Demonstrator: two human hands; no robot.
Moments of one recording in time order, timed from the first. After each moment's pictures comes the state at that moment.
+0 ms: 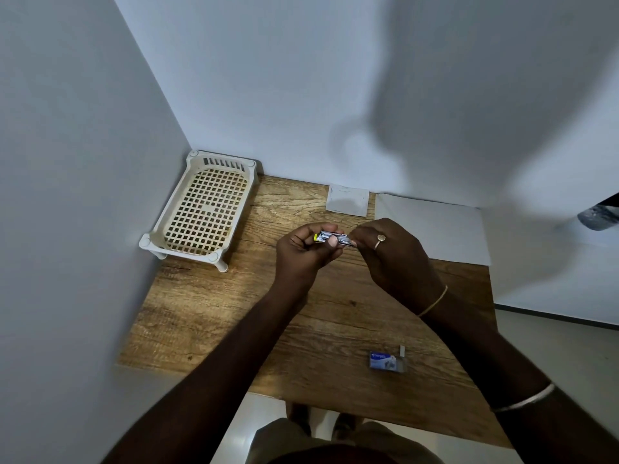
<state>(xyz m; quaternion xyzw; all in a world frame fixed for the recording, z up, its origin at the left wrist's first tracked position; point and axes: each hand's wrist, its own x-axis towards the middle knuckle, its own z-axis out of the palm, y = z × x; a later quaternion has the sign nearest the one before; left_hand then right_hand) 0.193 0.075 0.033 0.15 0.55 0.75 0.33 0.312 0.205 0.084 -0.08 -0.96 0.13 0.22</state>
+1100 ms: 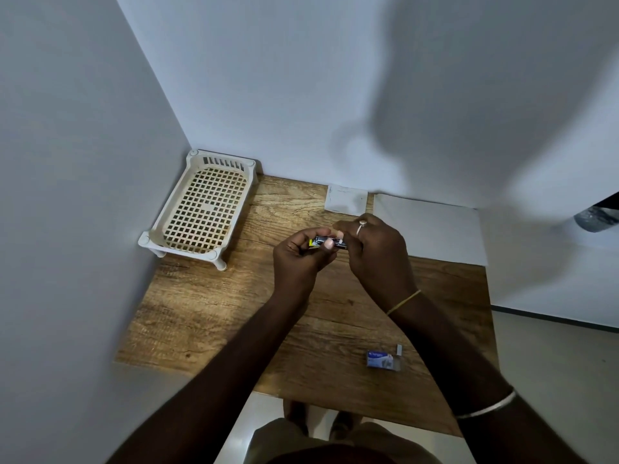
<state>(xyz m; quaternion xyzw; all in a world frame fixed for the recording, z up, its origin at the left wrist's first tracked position) 0.205 0.071 0.028 0.11 0.55 0.77 0.30 0.292 0.176 0.092 -0.22 -0.92 0.22 0.23</state>
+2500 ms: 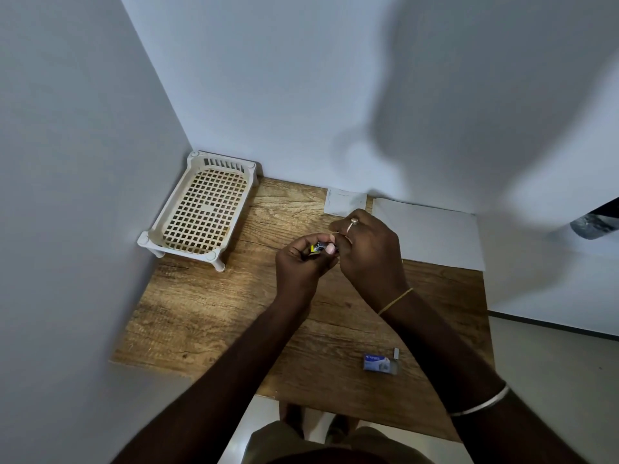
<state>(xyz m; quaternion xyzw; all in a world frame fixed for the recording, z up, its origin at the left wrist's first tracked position) 0.213 0.073 0.030 0.08 0.56 0.77 0.30 0.284 0.169 0.100 -0.20 -0.94 0.18 0.23</state>
